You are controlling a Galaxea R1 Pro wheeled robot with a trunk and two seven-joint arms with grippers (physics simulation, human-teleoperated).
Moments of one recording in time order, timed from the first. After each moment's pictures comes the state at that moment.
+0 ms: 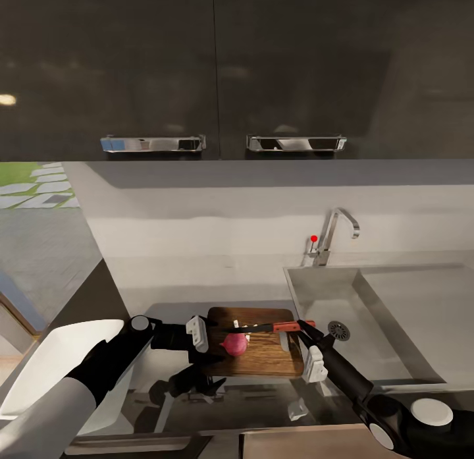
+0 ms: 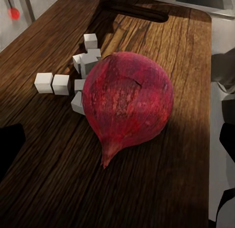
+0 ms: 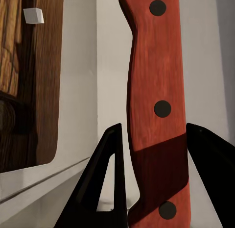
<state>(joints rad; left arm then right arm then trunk) -0.70 0.19 -0.50 -0.88 0.00 0.04 -1.01 -0.79 -0.67 1.64 -1.26 0.40 0.18 -0.77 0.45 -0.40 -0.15</state>
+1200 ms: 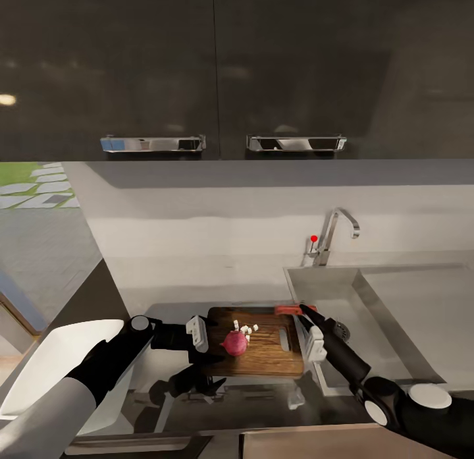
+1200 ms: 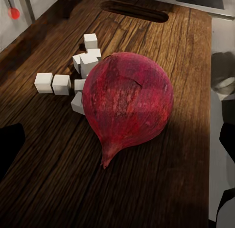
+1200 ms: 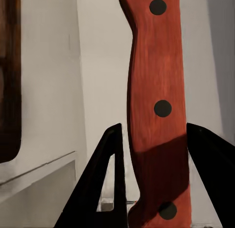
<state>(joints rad) -0.70 0.19 -0.50 -0.88 0.00 0.04 -1.01 -0.79 -0.67 1.51 -1.26 0.40 0.14 -0.70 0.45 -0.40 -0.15</state>
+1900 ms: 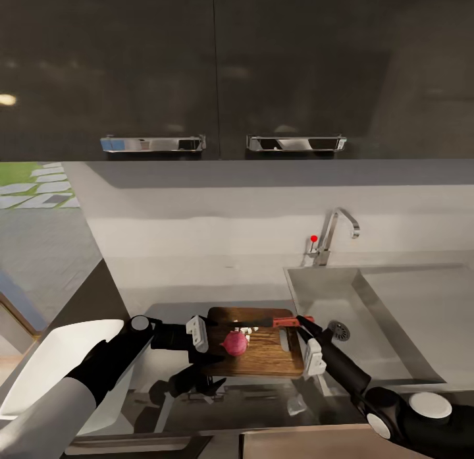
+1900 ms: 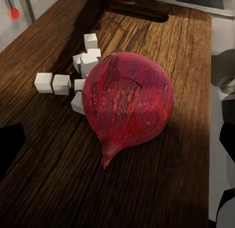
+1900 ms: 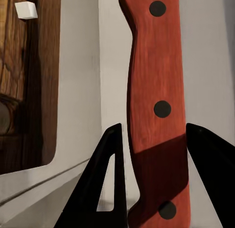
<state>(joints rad) -0.70 0.19 -0.50 -0.88 0.00 0.04 -1.01 -0.79 -0.67 1.58 -1.26 0.40 0.15 -0.70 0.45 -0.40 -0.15</state>
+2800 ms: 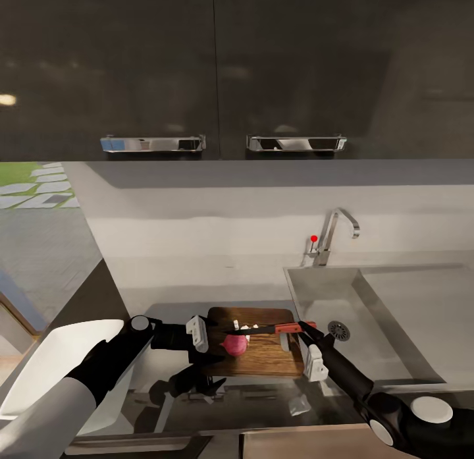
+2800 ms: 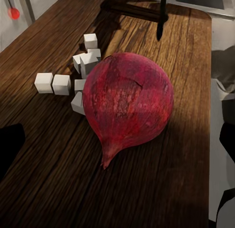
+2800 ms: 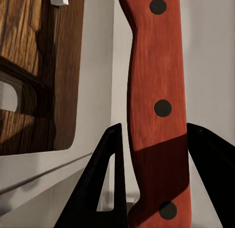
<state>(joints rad) -0.70 0.19 -0.50 -0.88 0.00 0.04 -1.01 -0.79 -0.67 1.62 -1.24 0.40 0.18 -0.70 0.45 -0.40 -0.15</state>
